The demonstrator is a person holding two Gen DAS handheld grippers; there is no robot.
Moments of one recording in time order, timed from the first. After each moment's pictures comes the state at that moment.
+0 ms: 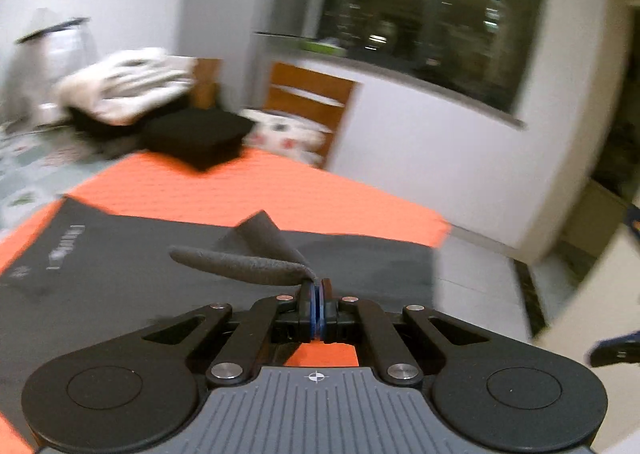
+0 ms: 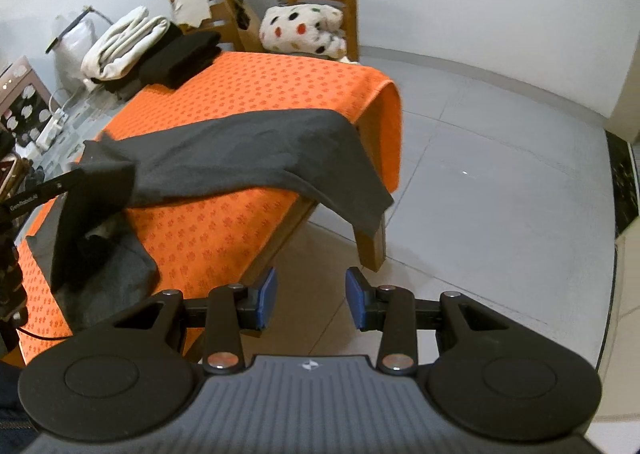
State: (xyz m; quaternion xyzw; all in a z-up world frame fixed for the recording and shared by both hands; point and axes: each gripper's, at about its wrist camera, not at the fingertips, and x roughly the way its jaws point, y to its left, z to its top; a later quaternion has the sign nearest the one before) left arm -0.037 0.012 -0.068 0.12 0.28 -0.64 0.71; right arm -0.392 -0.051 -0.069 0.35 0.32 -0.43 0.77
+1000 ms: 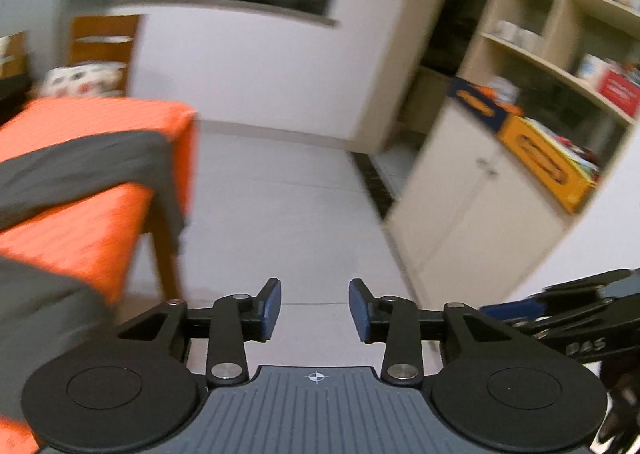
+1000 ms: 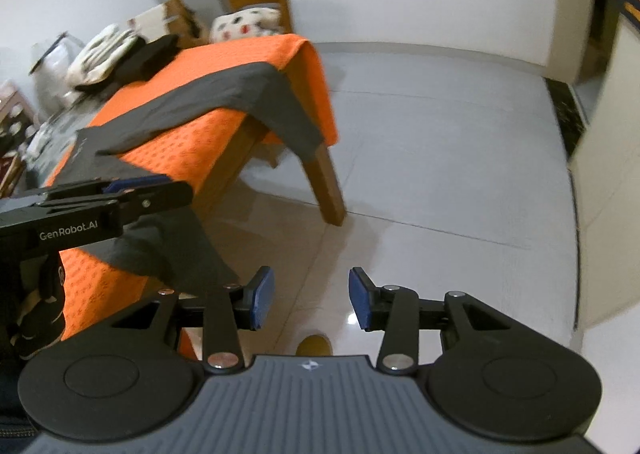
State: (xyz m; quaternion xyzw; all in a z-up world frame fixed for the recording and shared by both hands) left arm -0.232 0.098 -0.083 0.20 0.32 -0.75 0.54; right arm -0.517 0.158 -0.090 0.38 0.29 -0.48 0.74
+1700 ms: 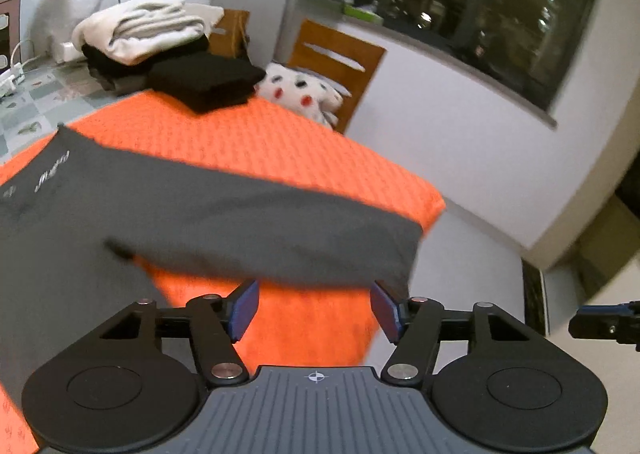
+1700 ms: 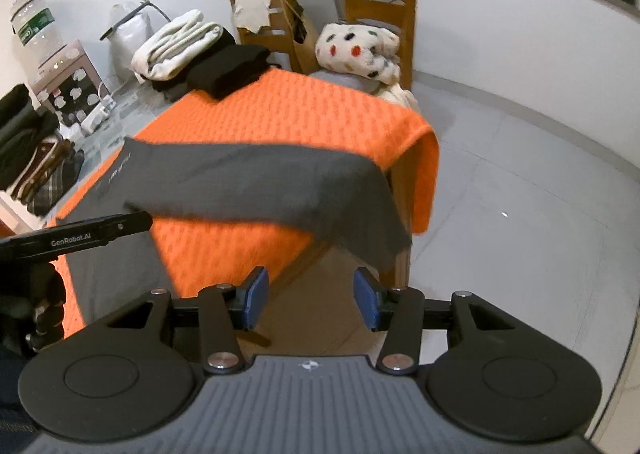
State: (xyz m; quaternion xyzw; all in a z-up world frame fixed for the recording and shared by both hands) left arm -0.068 -0.044 -0.085 0.11 0.36 -0.54 0.75; right arm -0.388 -0.125 -0.047 0.30 0.32 -0.34 0.83
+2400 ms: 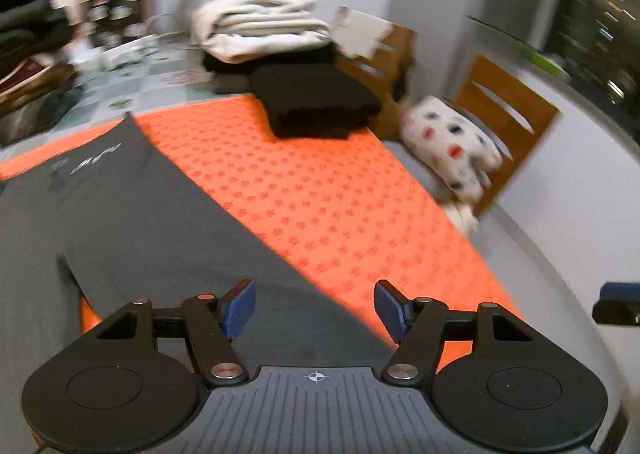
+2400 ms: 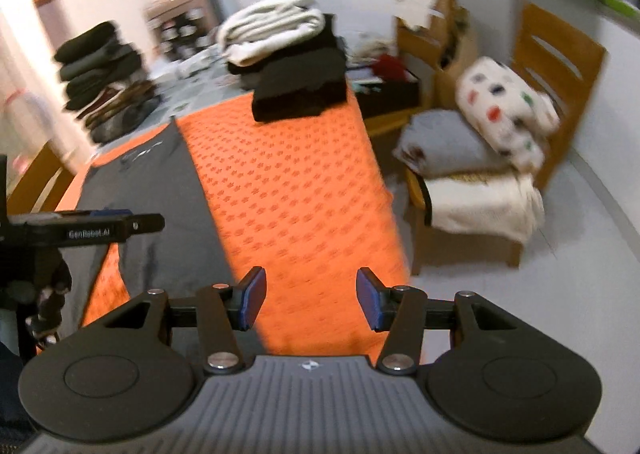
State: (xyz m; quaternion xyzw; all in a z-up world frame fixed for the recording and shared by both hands) left arm -0.107 -0.250 -0.087 0.03 0.40 -0.24 0.89; right arm -0.295 -0.498 -0.049 0.16 0.38 -0.04 0.91
